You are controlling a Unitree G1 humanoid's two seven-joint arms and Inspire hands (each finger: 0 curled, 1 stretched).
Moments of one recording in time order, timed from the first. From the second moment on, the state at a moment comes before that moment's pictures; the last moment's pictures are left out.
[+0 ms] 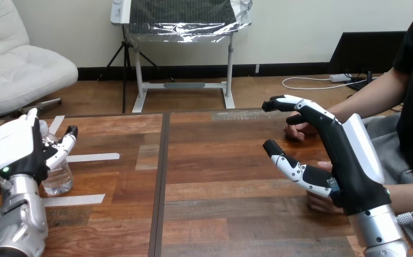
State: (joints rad) left arm -0.52 0.51 -0.24 0.99 0.50 0.05 0.48; right arm 0.06 -0.28 0.00 0.01 -0.37 -0.56 -0.06
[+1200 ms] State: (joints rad) left arm -0.52 0.40 0.07 1.03 0.10 -0.17 0.34; right arm 0.06 -0.29 -0.01 0.01 -0.35 -0.56 -0.05
